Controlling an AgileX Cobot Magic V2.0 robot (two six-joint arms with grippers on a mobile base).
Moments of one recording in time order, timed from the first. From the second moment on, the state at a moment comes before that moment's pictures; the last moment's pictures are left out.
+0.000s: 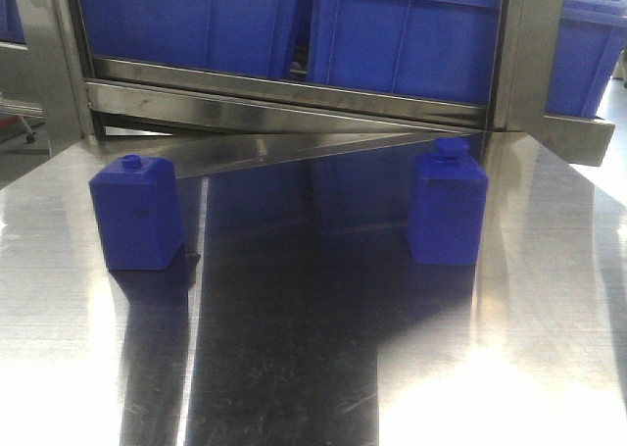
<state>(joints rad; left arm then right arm) -0.06 -0.01 0.01 -0.04 0.00 -0.05 0.07 -0.01 0.03 0.07 -0.01 0.02</state>
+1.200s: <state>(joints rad) -0.06 -0.01 0.01 -0.04 0.00 -0.05 0.10 0.79 -0.53 0.06 0.57 0.05</state>
